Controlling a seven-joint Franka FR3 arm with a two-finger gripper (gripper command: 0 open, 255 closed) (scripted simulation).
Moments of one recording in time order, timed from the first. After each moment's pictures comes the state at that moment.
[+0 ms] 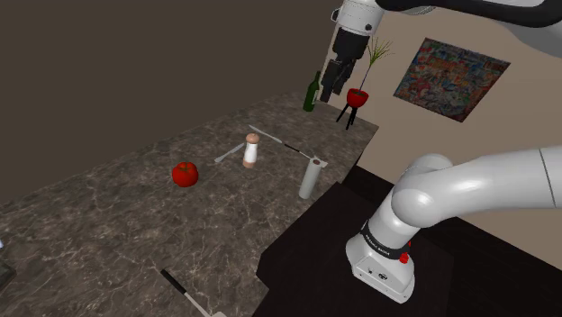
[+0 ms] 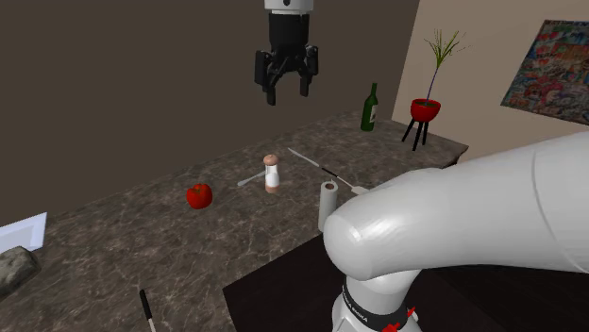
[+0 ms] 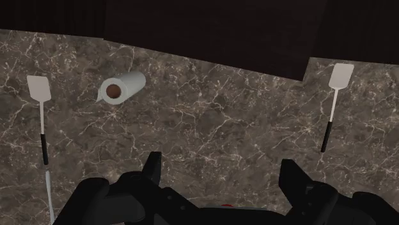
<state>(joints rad) -0.02 -0.79 0.01 -2.36 0.02 1.60 -0.15</state>
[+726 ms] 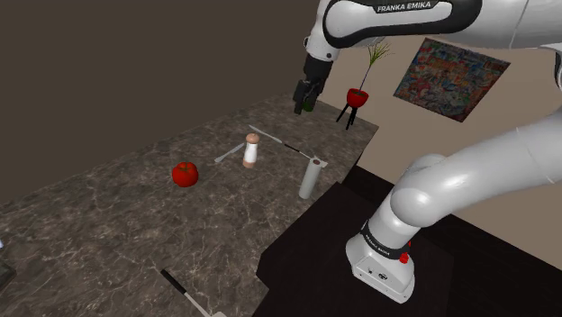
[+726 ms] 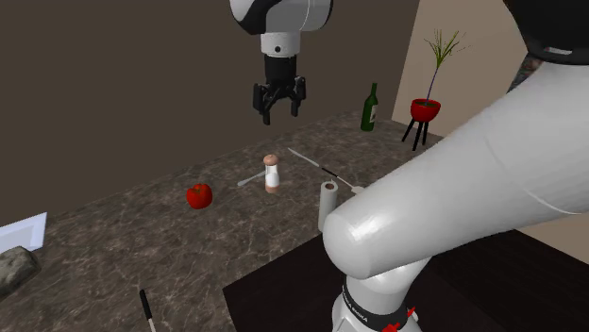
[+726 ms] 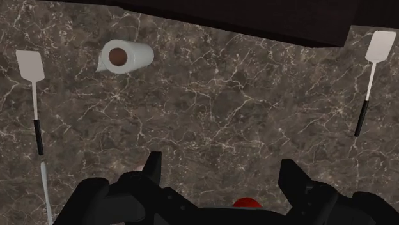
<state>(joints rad) -0.04 -0.54 -0.02 -2.41 0.00 1.90 -0.18</state>
